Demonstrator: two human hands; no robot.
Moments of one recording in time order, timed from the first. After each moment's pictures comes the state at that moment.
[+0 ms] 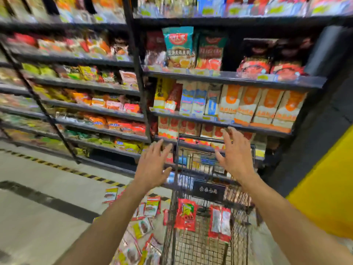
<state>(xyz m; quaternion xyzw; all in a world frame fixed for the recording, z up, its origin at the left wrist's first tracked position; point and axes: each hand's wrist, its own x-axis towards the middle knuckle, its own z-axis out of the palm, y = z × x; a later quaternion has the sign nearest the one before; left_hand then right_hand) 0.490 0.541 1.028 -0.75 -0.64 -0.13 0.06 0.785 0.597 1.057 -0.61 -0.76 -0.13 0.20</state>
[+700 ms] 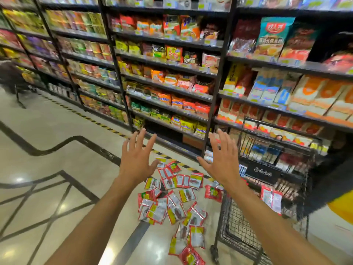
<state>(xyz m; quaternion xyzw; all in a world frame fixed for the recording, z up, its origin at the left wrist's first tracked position) 0.151 0.181 1.032 -0.62 -0.77 -0.10 0.15 0.432 0.299 1.024 -0.48 -0.84 -0.09 0.23</state>
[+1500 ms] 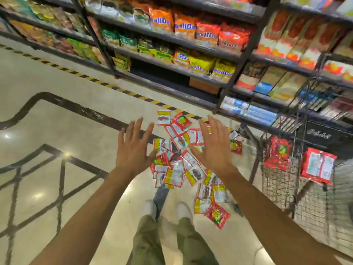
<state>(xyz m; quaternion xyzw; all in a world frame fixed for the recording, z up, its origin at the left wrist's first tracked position) -0.131 0.426 0.811 -0.67 -0.74 -0.02 -0.02 0.140 0.507 0.786 -0.53 -0.84 0.03 0.13</state>
